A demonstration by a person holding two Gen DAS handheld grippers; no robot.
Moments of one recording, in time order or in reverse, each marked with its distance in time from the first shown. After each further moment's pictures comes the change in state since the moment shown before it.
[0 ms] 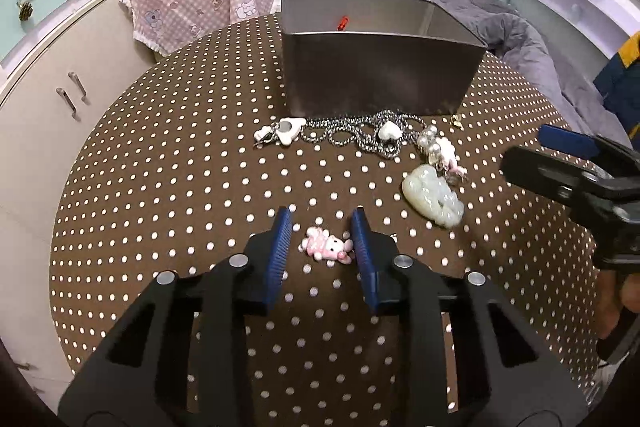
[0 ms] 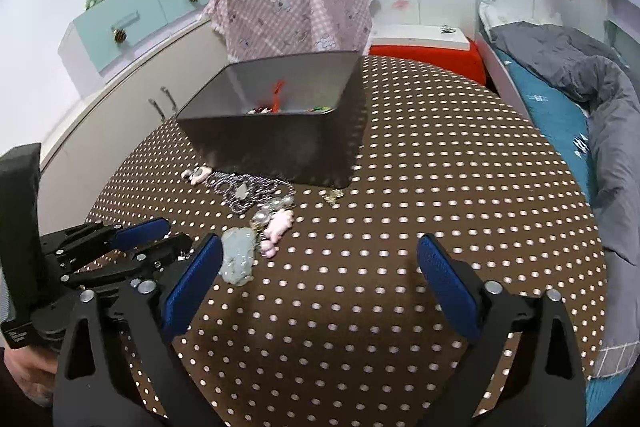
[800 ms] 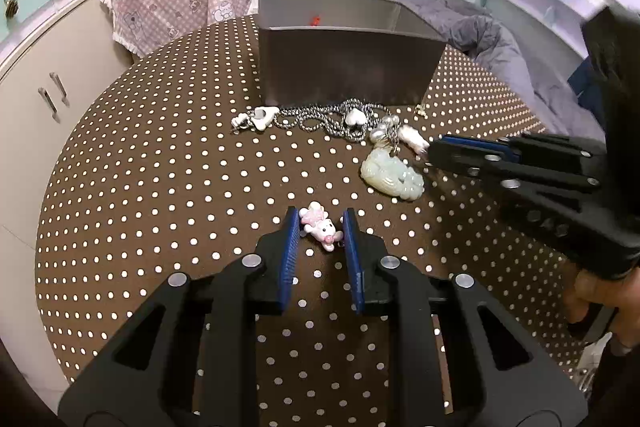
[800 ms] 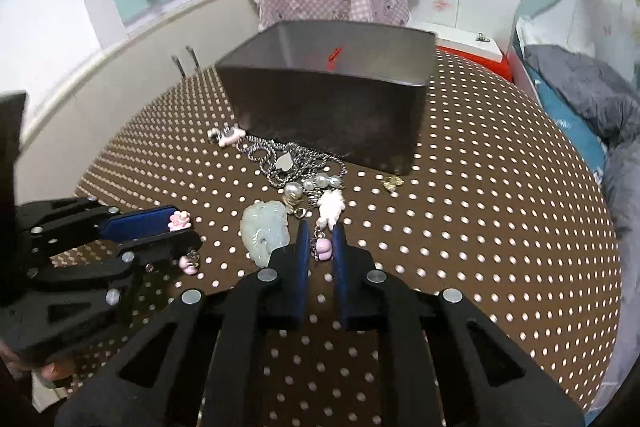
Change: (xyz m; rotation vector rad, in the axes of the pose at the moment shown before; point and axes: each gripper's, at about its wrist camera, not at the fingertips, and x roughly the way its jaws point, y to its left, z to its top) left arm -0.011 -0.001 -0.009 -0.003 -0.022 -0.114; right arm 0.006 0.018 -0.008 -0.107 0.030 0.047
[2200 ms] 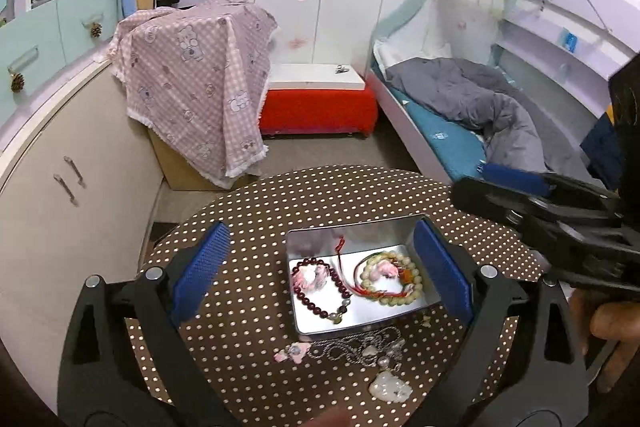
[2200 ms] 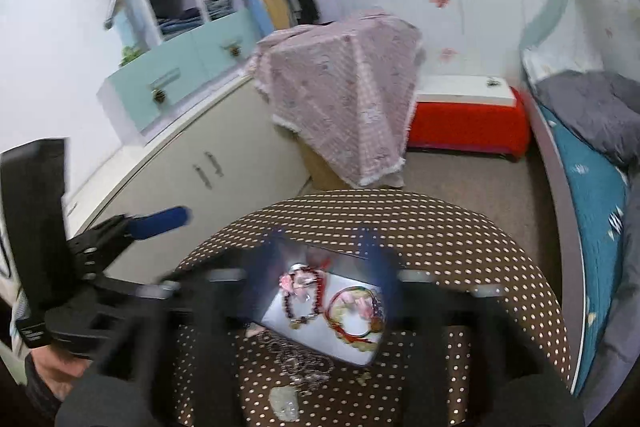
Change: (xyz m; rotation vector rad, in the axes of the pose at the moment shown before) left arm -0.027 0.020 0.157 -0.014 -0.183 0.068; right arm -0.041 -0.040 0.149 0.112 -0.206 0.087
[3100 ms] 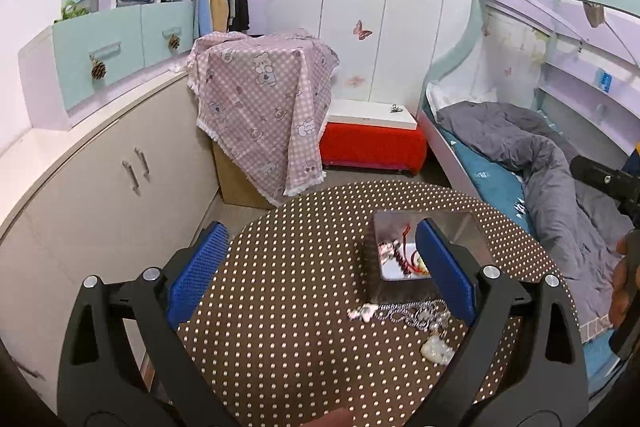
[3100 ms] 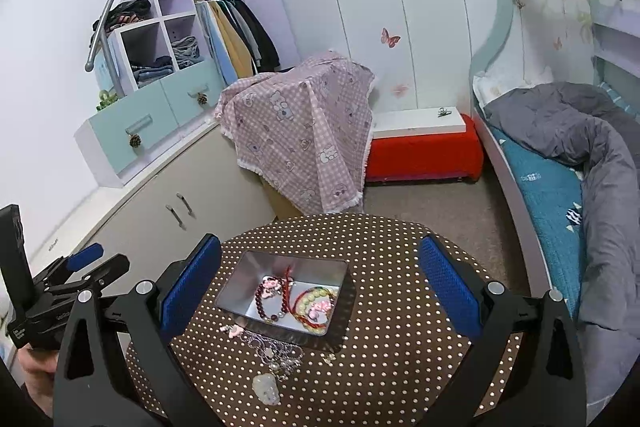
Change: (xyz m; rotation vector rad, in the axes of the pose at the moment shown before) left arm -0.084 0.037 -0.048 -0.098 -0.150 0.172; right arm -0.075 -0.006 -0.024 0.024 -0.132 -0.129
